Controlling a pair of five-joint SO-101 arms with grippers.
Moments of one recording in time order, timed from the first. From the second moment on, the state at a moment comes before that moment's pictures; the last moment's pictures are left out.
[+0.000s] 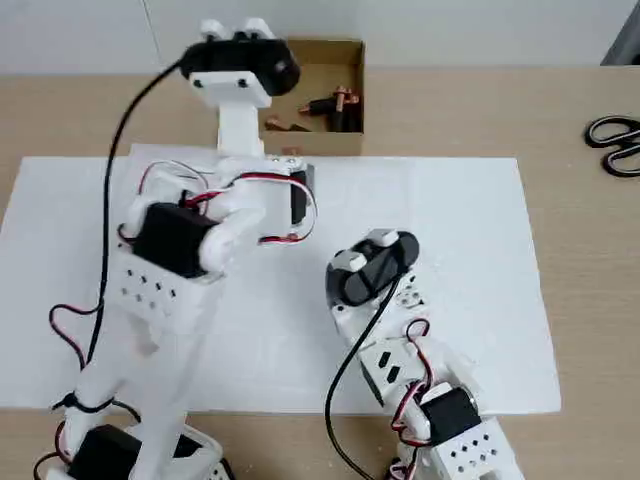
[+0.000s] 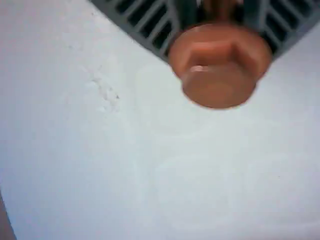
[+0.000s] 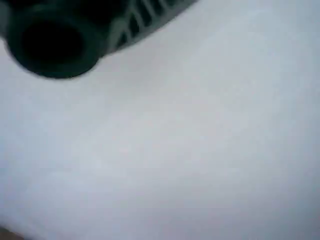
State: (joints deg) left arm 21.5 -18.6 -5.1 79.5 24.2; right arm -29.5 -84.6 86.1 28.7 2.7
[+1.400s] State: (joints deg) left arm 28.1 -47.3 52.9 26.8 22.3; right arm -31.0 -84.6 86.2 28.7 -3.9
